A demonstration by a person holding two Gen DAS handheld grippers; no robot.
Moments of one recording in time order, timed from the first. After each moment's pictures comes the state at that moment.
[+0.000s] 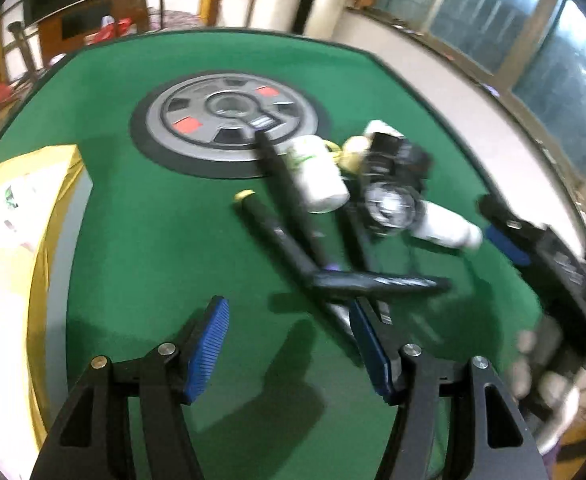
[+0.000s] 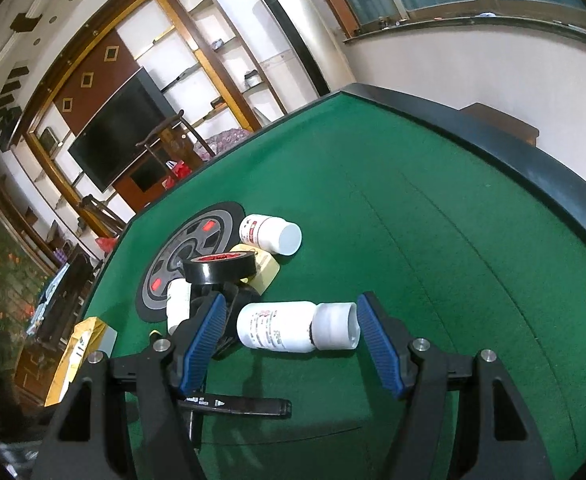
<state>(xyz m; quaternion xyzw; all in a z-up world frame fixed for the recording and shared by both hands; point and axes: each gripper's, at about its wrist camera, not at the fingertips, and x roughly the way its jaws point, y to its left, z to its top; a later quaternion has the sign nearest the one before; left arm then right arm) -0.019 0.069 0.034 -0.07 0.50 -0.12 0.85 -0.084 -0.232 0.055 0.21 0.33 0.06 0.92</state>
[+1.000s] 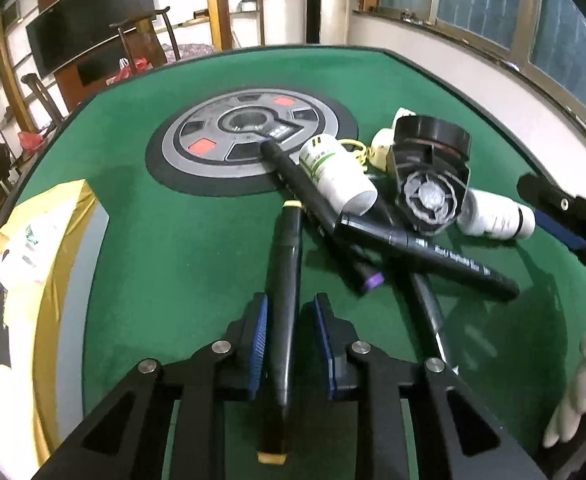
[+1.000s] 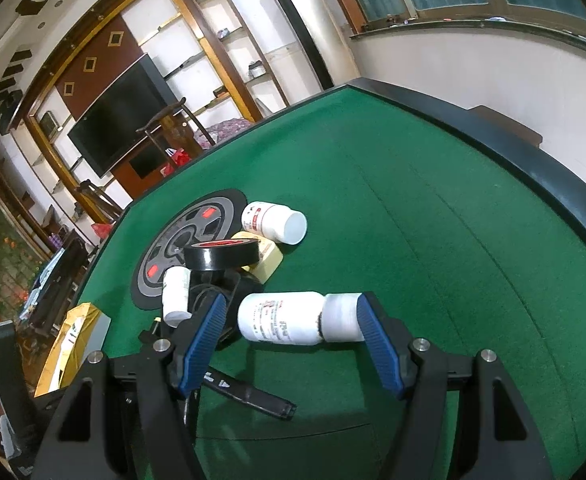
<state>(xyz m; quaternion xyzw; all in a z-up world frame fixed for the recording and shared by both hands) -0.013 0.041 0.019 0.02 0.46 -0.06 0.89 -0.080 -0.218 0.048 0.19 0.35 0.06 0.92</state>
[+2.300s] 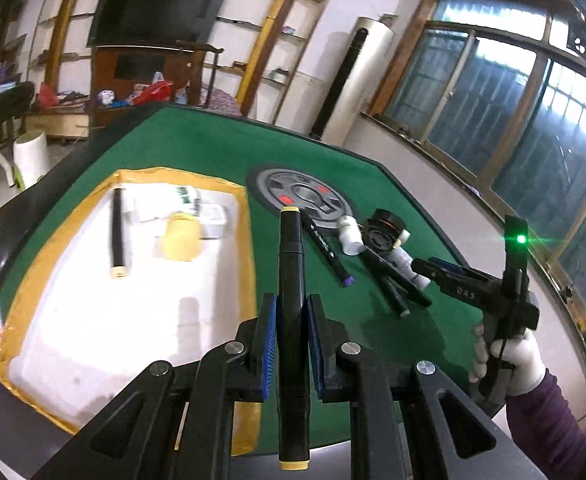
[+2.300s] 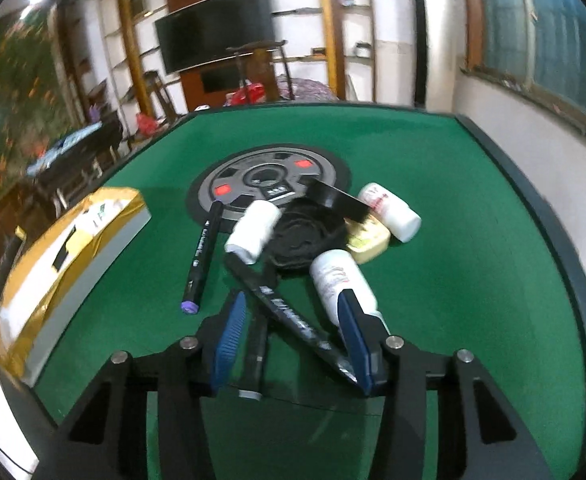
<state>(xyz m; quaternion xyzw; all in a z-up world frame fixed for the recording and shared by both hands) -0.171 0.202 0.089 -0.17 0.33 -0.10 0.92 -0.103 -0.122 0.073 -0.05 0.36 0.18 0.91</state>
